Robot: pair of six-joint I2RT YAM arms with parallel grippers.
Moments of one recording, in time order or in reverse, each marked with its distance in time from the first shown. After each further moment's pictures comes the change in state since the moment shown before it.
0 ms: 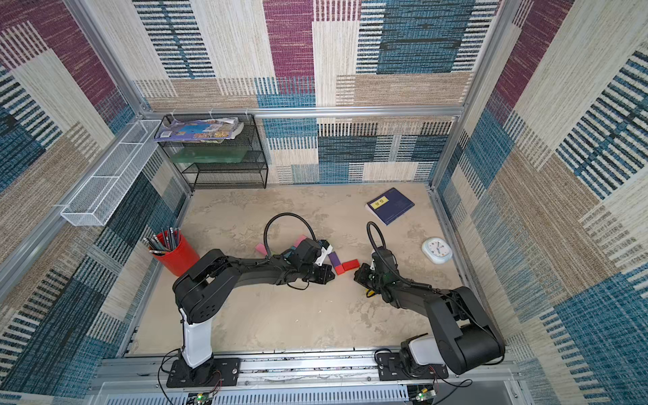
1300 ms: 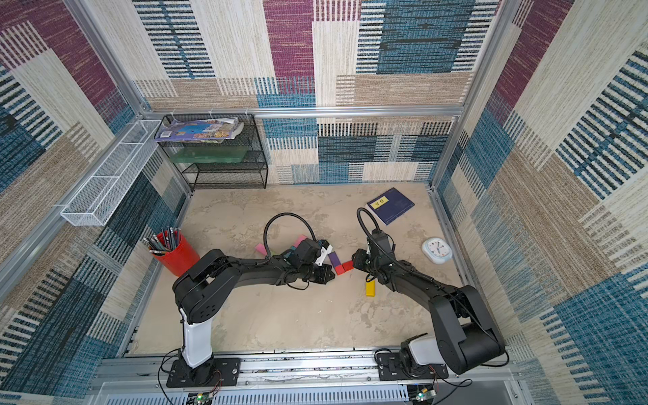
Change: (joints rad) left arm 0.000 -0.004 -0.014 0.019 -0.006 0.001; right arm 0.030 0.027 0.255 -0.255 0.139 -0.203
